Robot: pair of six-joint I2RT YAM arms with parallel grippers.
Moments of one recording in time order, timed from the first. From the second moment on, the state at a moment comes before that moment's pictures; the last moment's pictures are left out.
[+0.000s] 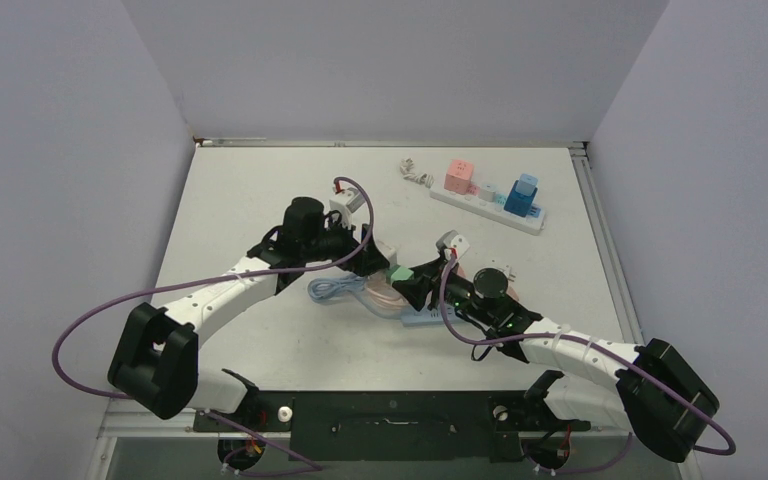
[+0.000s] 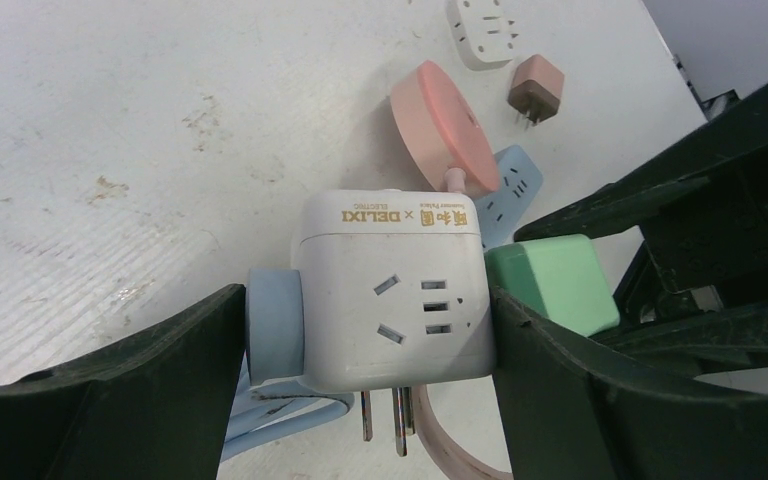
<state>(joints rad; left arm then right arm) -0.52 1.39 0.88 -0.03 0.48 -0.31 0.75 1.12 0.36 0.64 -0.20 0.24</state>
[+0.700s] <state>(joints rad) -0.44 1.36 0.87 -0.10 0.37 -0.34 0.68 0.95 0.36 0.38 0.36 0.30</state>
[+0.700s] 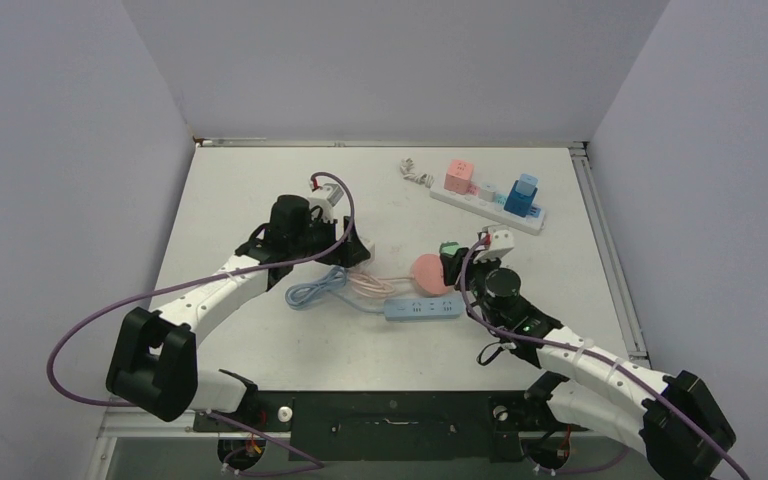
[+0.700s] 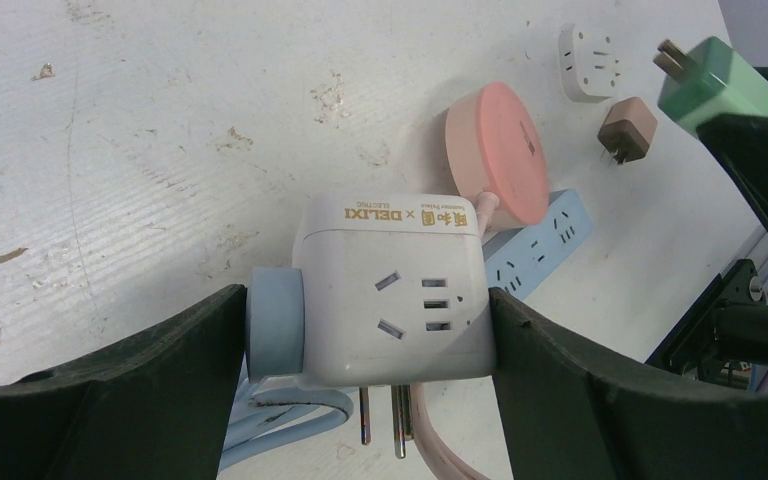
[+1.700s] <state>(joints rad) -0.44 1.34 0.87 -0.10 0.36 -0.36 0.47 1.18 0.36 0.15 0.42 0.50</state>
